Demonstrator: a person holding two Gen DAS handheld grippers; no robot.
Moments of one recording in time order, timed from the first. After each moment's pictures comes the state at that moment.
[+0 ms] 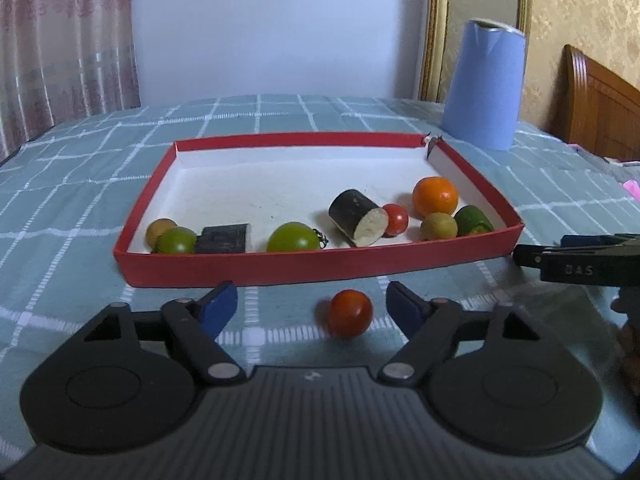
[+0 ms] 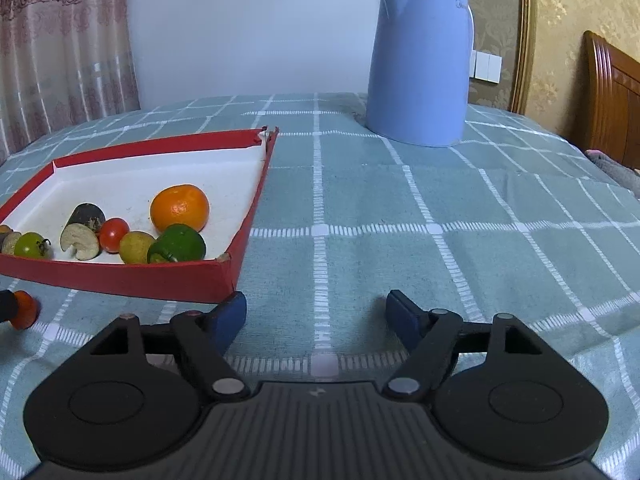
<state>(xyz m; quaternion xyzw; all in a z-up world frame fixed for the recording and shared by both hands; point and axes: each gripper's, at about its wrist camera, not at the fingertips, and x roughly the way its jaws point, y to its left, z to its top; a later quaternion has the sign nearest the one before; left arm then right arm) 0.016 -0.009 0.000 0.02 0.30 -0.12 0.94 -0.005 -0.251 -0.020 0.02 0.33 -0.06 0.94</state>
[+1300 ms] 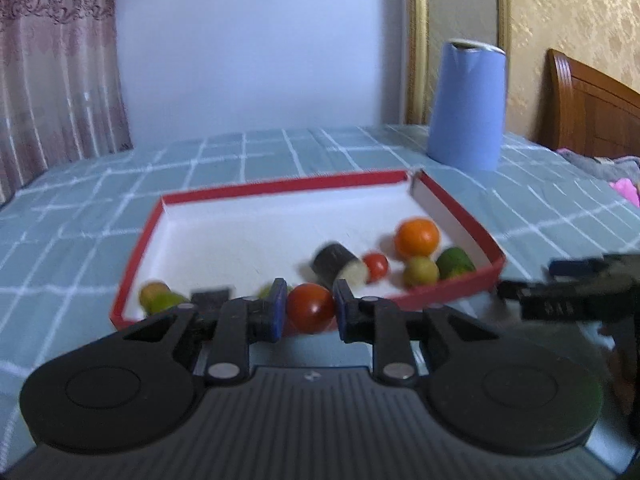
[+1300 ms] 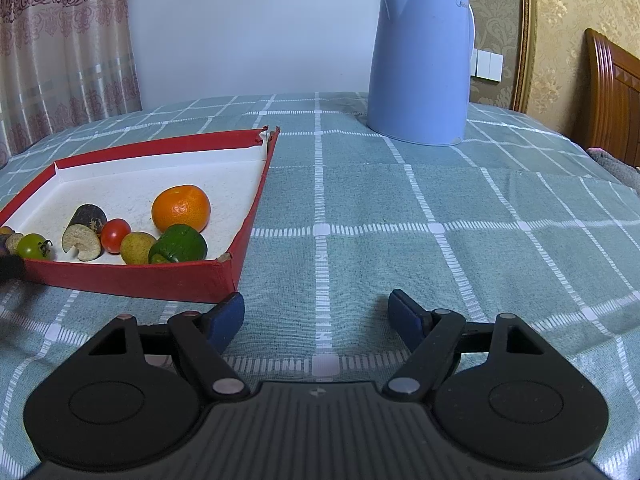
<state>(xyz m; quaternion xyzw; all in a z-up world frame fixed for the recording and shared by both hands) 0.018 -0.019 0.028 0.04 0.26 -0.13 0.96 -0.005 -0.252 -0.021 0.02 0.33 -0.06 0.94</state>
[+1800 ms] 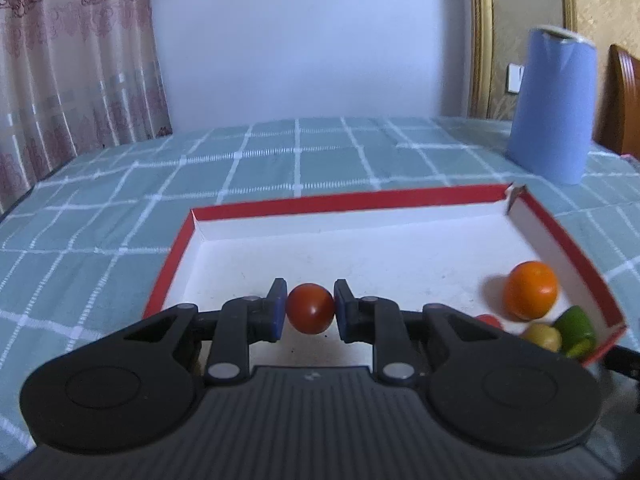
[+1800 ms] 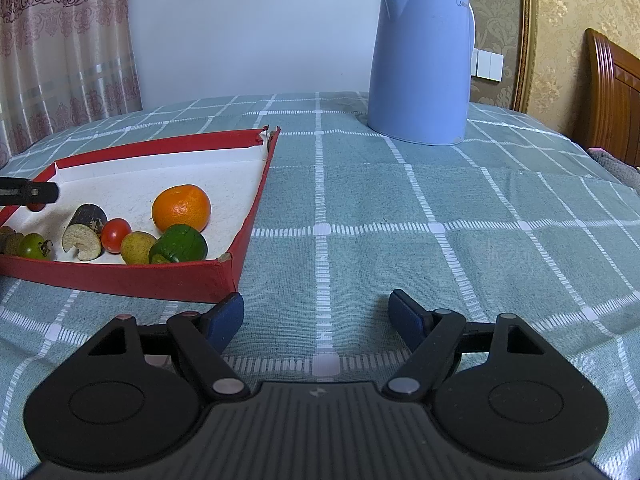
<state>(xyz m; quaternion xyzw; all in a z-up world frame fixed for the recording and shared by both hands) 0.117 -0.013 0.010 0.05 0.29 -0.06 0.95 -0.005 -0.252 -0.020 0.02 0.33 -0.06 0.94</state>
